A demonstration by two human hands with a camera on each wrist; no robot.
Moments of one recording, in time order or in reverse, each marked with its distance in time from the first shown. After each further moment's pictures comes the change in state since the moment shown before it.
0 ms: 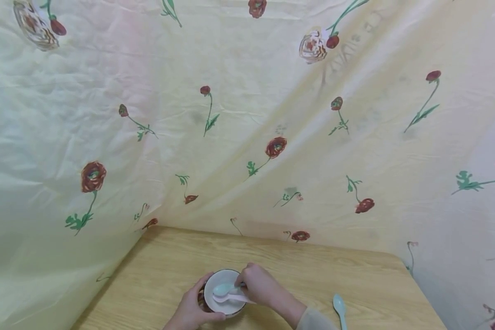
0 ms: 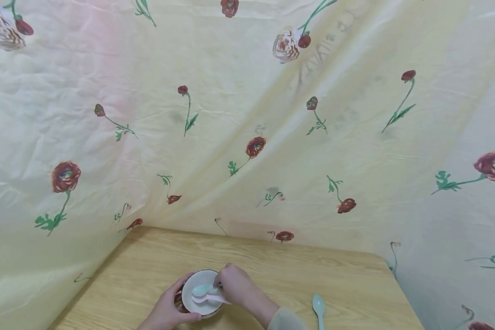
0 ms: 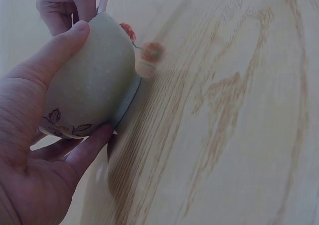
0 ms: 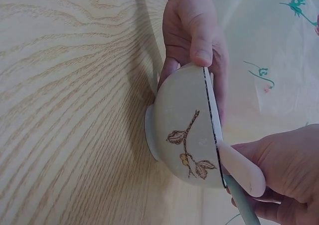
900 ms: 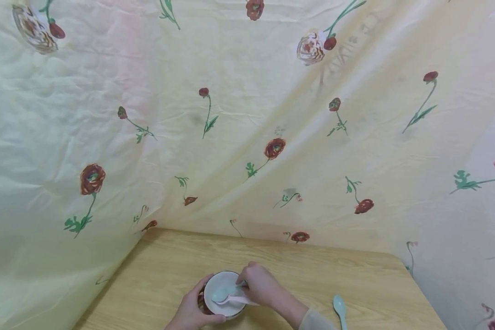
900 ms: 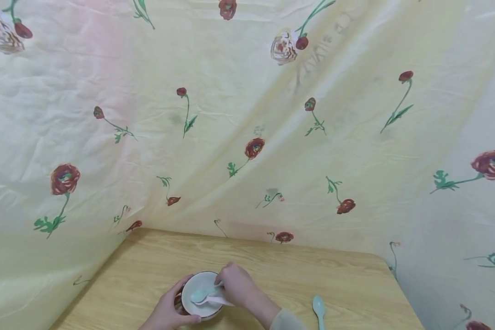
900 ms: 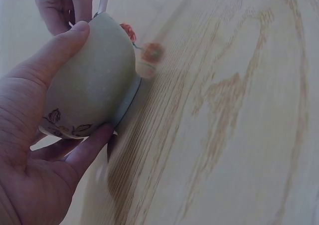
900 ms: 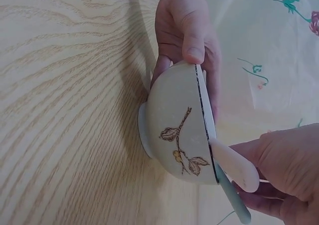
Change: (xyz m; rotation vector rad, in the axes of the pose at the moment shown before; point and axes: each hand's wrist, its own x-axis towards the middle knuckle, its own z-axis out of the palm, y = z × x) left_hand 0.002 -0.003 0.001 0.047 0.009 -0.022; right_hand -0.002 0.005 -0.001 0.039 0.022 0.039
